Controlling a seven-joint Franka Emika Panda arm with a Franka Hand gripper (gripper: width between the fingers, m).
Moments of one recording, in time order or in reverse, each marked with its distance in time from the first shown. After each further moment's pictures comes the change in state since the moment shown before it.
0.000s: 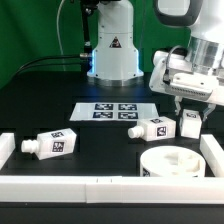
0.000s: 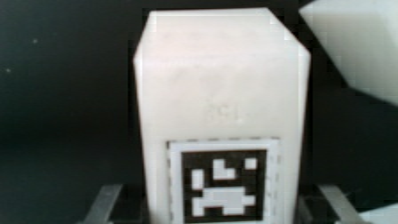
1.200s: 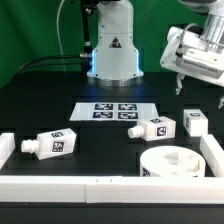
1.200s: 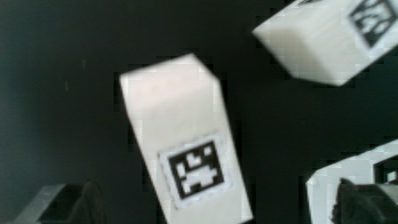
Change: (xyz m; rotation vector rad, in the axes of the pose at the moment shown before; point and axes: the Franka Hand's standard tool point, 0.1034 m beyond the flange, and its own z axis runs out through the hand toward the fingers) arm -0.013 0.008 -0.047 0.096 -0.079 0.226
